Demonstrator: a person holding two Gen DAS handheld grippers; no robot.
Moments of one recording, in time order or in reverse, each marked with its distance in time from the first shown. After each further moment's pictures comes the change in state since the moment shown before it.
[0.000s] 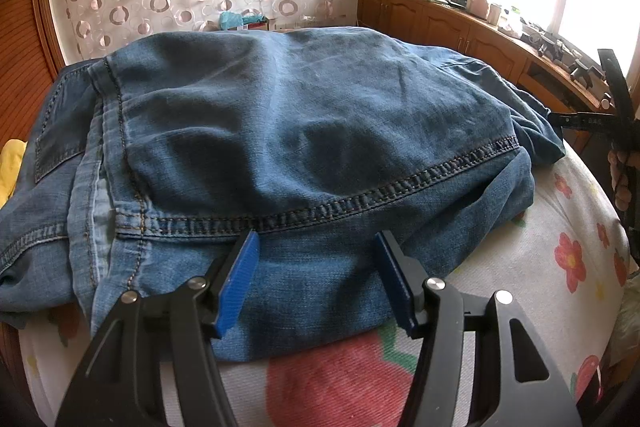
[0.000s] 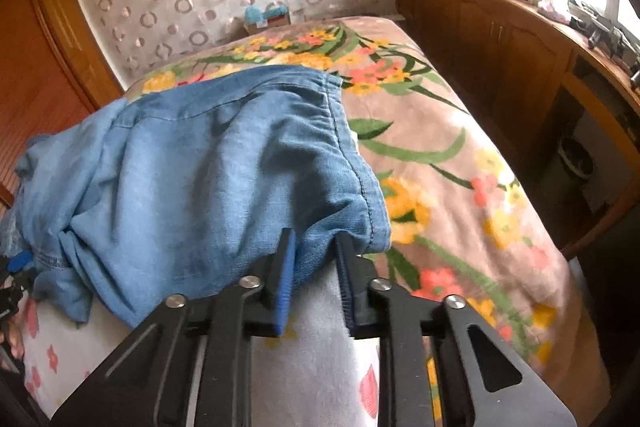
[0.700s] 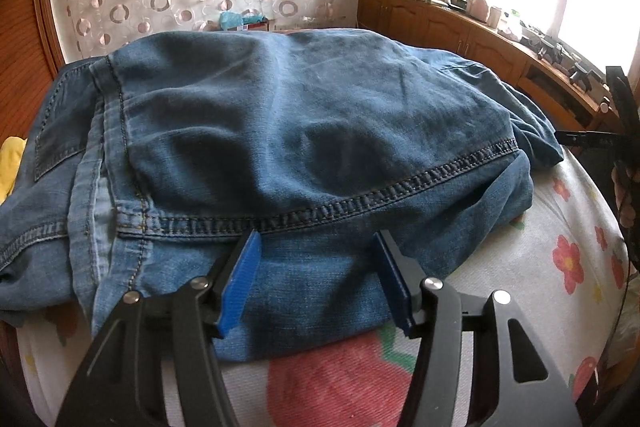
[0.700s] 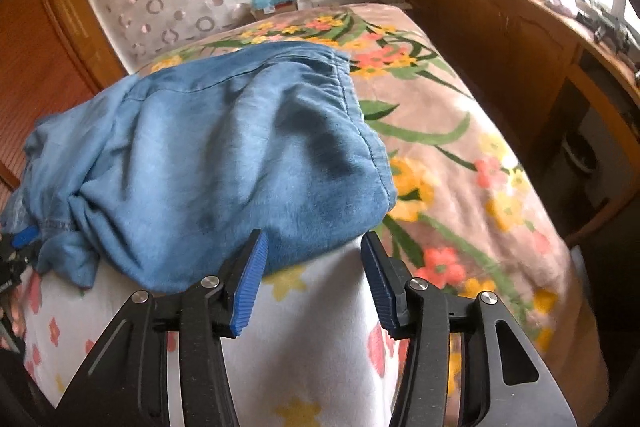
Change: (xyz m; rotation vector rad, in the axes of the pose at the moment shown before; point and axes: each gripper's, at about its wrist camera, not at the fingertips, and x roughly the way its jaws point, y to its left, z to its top) left arm -0.001 0.001 0.001 -0.008 -0.004 -0.009; right arm -0.006 0.002 -0.022 -0.002 0.050 0.026
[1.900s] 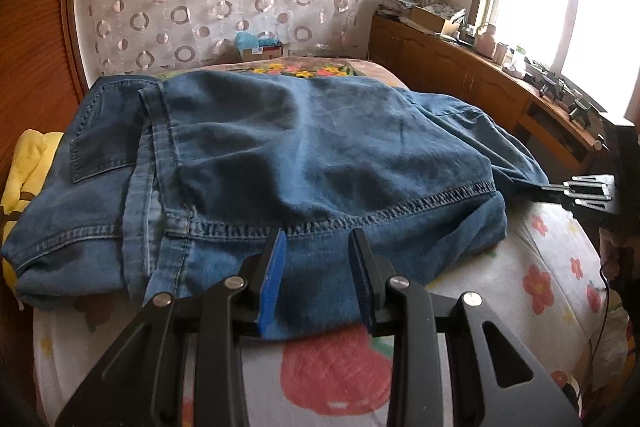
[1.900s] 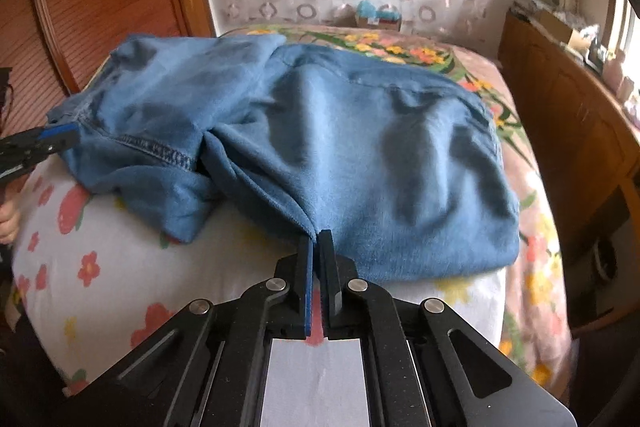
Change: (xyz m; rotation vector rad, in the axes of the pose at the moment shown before) left arm -0.036 0.009 0.006 -0.076 -0.100 0.003; right arm -0.010 0.105 -0.025 -0.378 -0.030 0.143
